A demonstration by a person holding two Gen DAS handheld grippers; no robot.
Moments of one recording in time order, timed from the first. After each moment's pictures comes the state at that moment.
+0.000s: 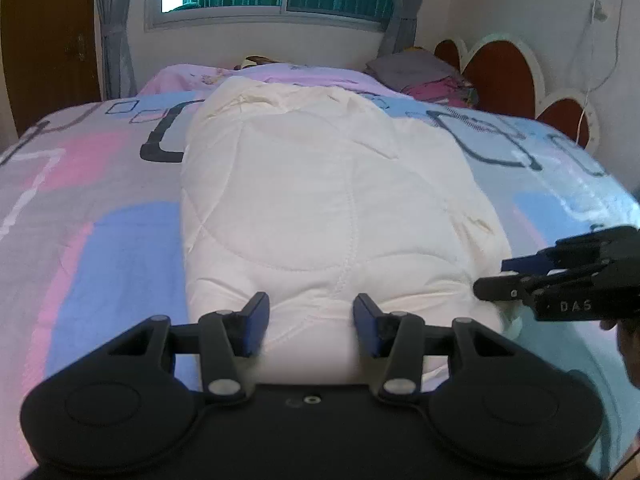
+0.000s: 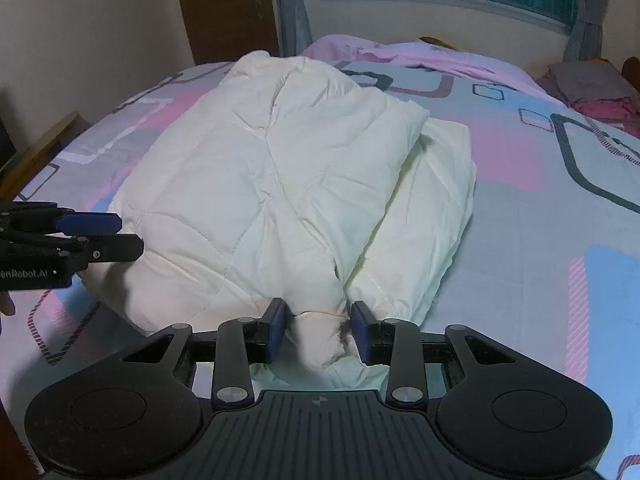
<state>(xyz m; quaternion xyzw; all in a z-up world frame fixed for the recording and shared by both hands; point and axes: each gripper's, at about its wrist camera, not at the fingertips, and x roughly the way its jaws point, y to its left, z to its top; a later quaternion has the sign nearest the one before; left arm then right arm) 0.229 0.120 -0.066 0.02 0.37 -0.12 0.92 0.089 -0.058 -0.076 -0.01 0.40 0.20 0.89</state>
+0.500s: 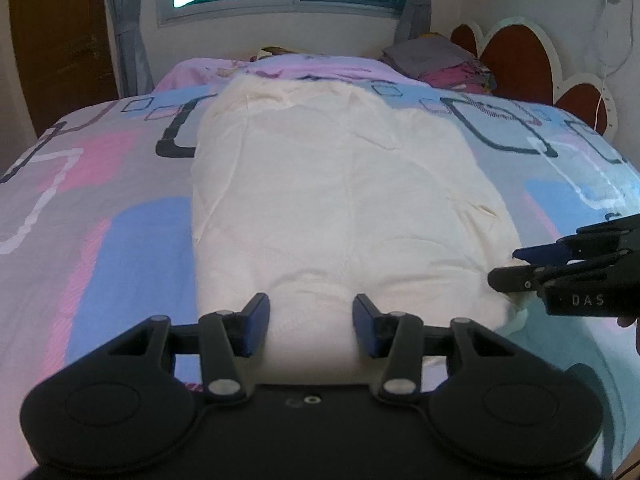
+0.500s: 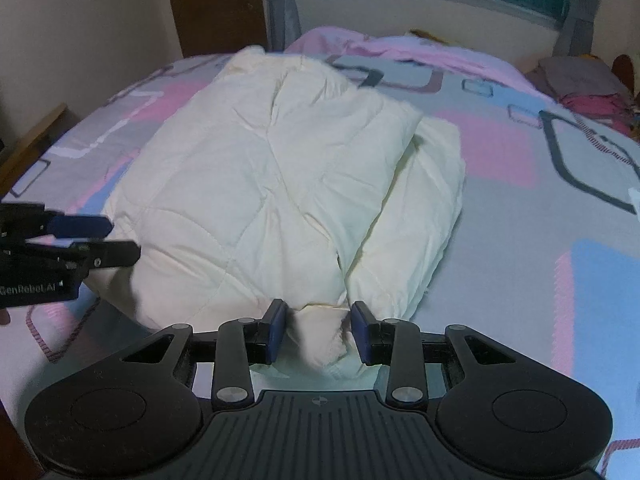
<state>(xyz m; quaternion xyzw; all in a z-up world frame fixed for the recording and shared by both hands) 0.212 0.108 -0.052 0.04 0.39 -0.09 0.92 0.074 -0.057 -0.056 -0.01 0.40 0.18 0.90</state>
